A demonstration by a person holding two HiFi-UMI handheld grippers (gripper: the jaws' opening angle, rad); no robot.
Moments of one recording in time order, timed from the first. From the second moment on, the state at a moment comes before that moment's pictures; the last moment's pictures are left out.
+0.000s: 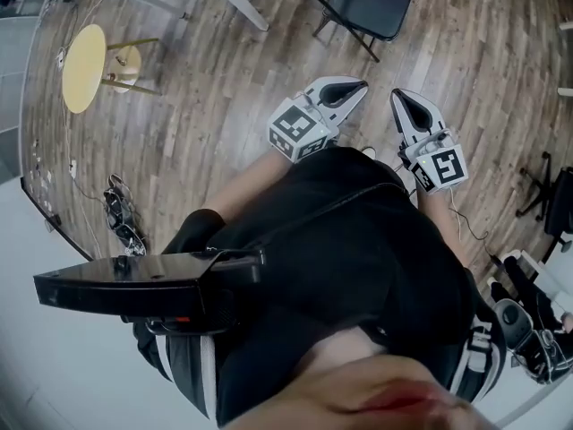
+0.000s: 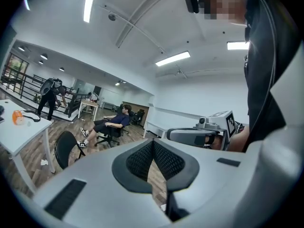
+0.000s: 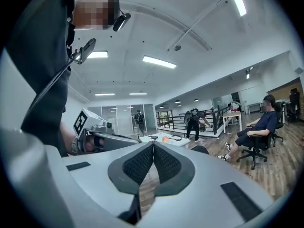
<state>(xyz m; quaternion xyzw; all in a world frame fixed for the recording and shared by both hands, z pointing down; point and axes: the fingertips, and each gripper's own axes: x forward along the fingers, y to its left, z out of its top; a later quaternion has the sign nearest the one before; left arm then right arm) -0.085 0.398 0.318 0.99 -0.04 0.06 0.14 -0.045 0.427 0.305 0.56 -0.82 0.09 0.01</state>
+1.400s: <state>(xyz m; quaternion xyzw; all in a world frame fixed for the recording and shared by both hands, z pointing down) 0.004 0.217 0.319 0.99 -0.06 0.07 0.12 0.040 0.244 0.316 0.54 -0.84 0.08 0.01</state>
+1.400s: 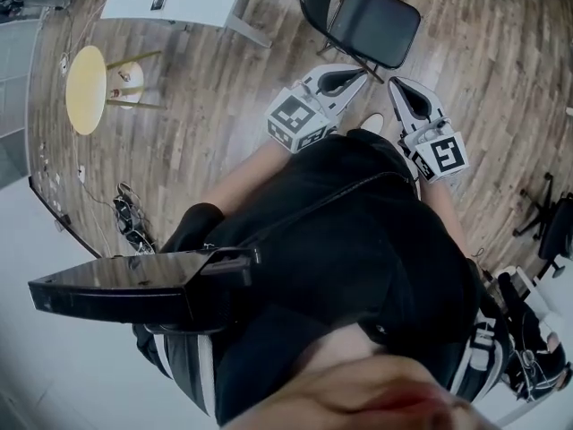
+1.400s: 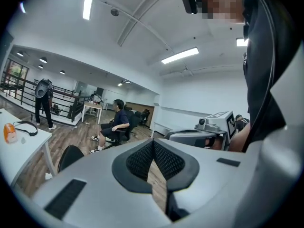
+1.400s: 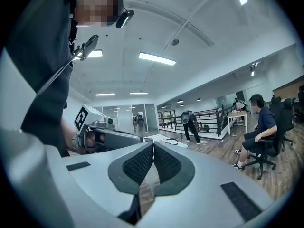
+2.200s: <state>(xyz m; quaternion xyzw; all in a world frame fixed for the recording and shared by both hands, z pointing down) 0.096 0.147 0.327 0.98 -0.09 0.10 0.12 0.143 0.180 0.343 0.53 -0.84 0.12 0.00</state>
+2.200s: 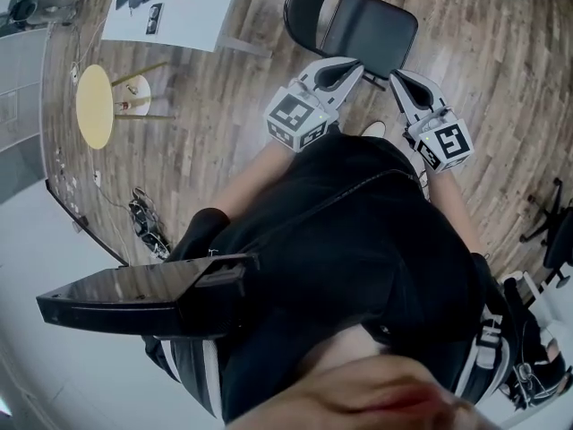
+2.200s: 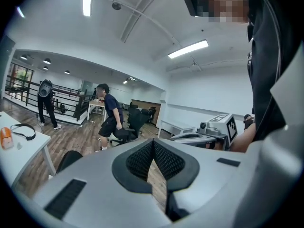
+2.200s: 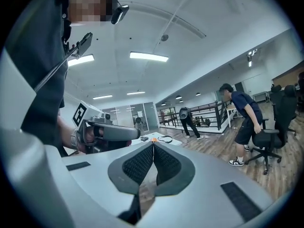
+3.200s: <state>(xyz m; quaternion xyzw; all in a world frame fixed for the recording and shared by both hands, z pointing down) 0.038 -0.092 0.399 0.97 -0.02 0.16 0.17 0.126 0.017 0.410 0.65 -0.73 0.21 0.03</state>
